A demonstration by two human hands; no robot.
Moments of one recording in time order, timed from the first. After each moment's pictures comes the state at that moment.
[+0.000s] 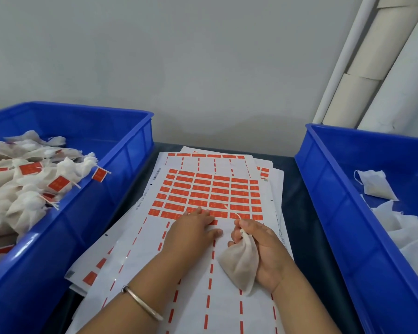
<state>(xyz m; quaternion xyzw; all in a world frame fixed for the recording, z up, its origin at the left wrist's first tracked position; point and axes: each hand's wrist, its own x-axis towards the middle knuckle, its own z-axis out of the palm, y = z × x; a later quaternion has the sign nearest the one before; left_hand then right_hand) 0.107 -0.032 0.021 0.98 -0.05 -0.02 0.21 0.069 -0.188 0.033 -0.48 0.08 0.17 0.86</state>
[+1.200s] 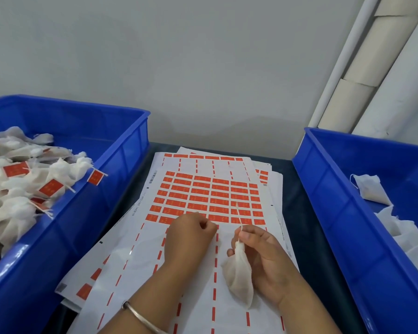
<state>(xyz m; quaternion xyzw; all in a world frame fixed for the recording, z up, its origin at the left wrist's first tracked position) 0.111 -0.037 0.015 0.91 0.10 0.07 0.40 0.060 -0.173 0.048 -0.50 0.07 0.15 0.85</state>
